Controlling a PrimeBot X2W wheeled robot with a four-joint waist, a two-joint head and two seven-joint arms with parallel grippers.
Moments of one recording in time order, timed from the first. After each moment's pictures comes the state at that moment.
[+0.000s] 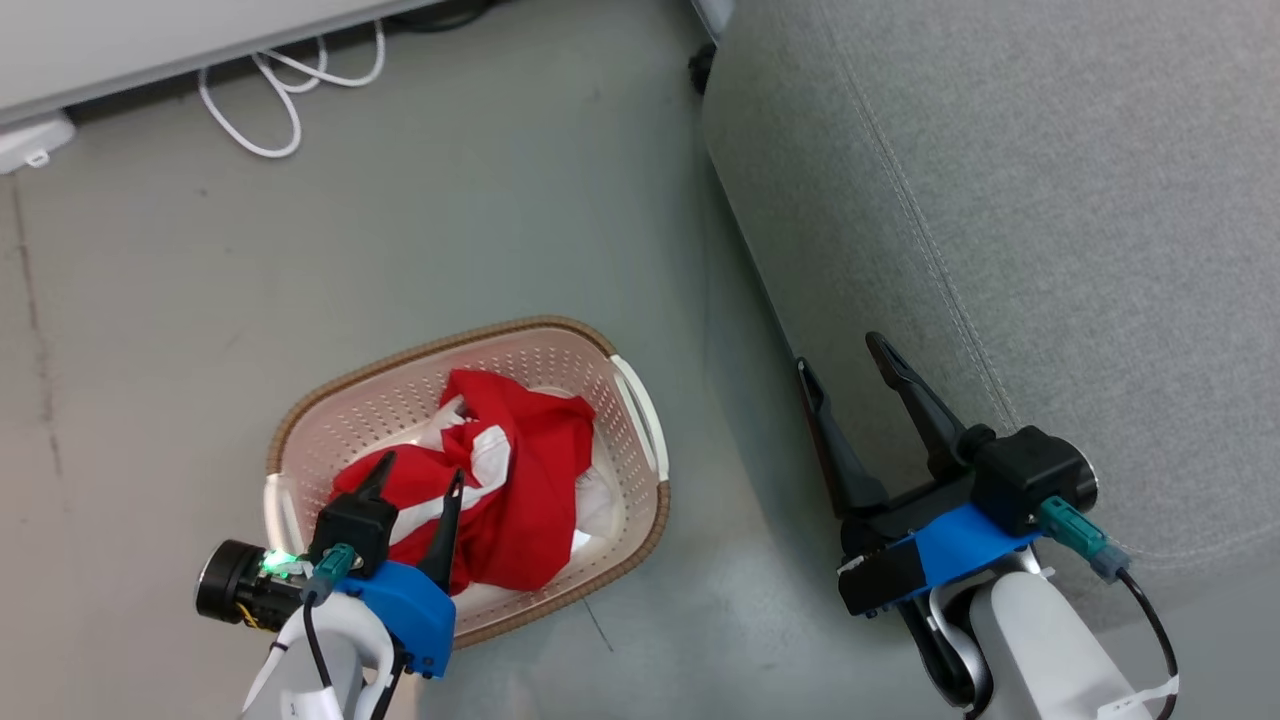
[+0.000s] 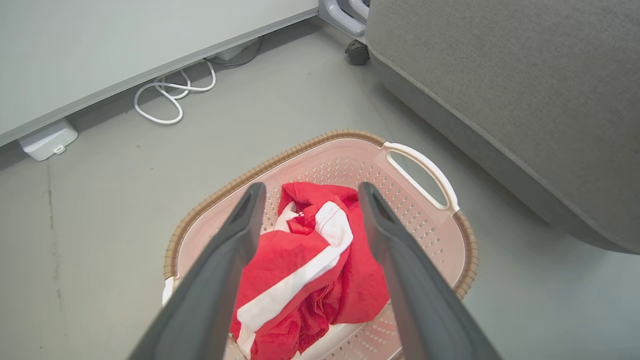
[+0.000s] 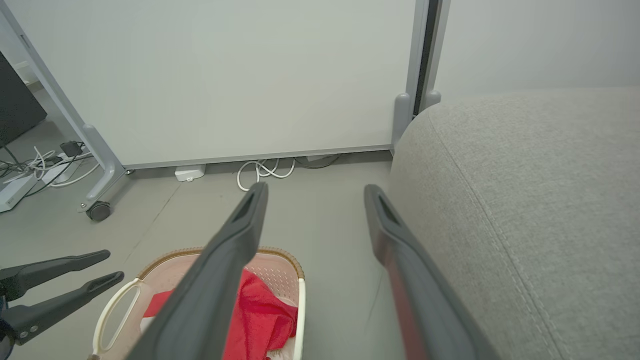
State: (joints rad) left arm -0.35 0.15 -0.27 0.74 -0.10 -0.12 -0.26; right arm -0.31 -0.05 0.24 0.28 0.17 0.13 -0.26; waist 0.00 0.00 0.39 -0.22
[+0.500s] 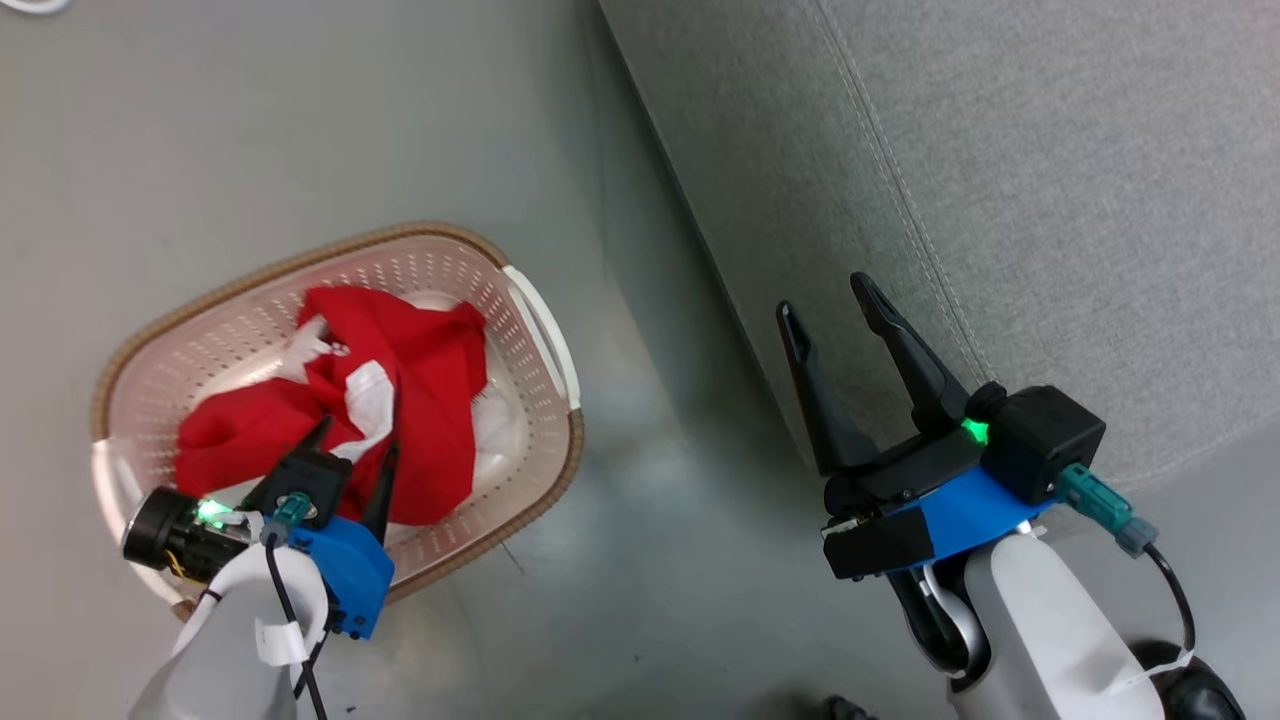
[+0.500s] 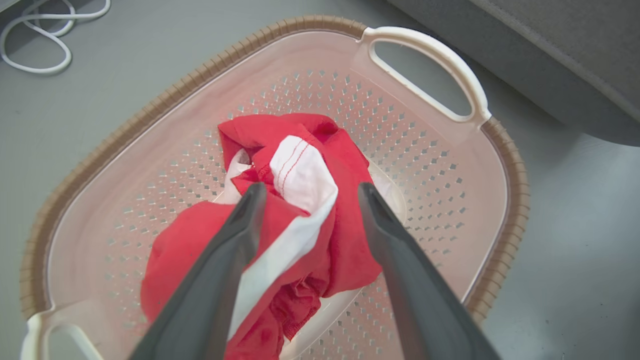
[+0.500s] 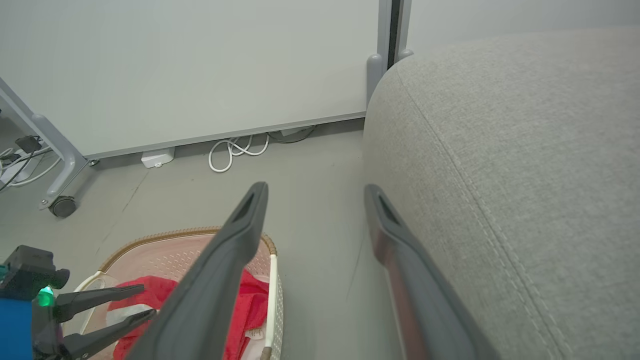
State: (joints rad) left arm -0.51 0.25 -0.38 0.94 -0.08 -0.13 -0.26; right arm -0.37 -0.05 0.29 0.20 0.25 0.13 -0.26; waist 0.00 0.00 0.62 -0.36
